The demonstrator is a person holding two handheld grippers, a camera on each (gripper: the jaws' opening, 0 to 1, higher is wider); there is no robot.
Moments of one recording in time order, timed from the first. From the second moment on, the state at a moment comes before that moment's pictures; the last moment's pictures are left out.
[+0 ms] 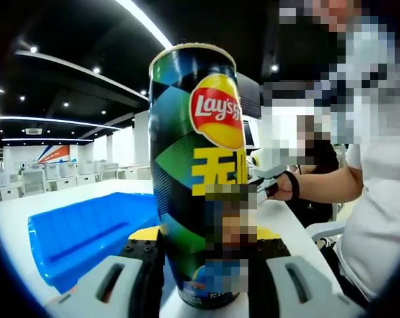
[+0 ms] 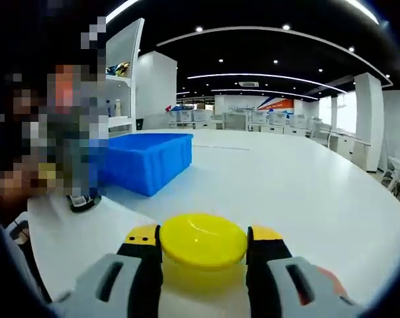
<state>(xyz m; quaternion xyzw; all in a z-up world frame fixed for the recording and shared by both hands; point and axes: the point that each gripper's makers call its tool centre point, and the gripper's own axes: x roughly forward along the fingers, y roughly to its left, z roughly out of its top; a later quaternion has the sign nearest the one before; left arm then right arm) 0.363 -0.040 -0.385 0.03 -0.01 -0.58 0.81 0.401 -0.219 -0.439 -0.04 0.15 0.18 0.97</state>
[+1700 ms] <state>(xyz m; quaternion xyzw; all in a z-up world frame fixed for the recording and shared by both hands) 0.364 -0.042 -0.385 0.04 0.00 -0.59 0.81 0.405 -0.221 -0.415 0.01 0.12 0.18 0.98</state>
